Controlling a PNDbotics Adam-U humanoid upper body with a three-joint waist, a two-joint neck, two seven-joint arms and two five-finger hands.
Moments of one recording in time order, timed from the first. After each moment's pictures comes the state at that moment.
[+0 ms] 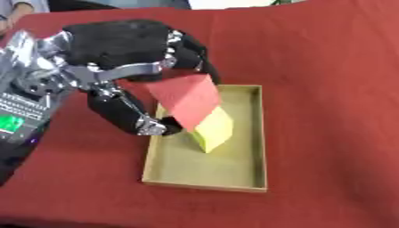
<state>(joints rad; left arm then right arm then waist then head) -0.87 0.43 -0.50 -1.92 -0.69 -0.02 -0.76 -0.76 -0.59 -0.15 -1.56 0.33 -0.10 -0.21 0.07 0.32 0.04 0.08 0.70</state>
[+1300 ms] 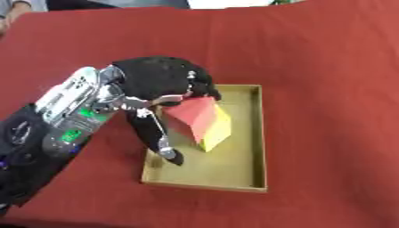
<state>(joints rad) -0.84 0.37 -0.54 -1.75 -0.97 -0.16 -0.71 -0.73 -0.58 -0.16 -1.57 0.33 -0.08 -0.22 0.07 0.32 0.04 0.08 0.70</state>
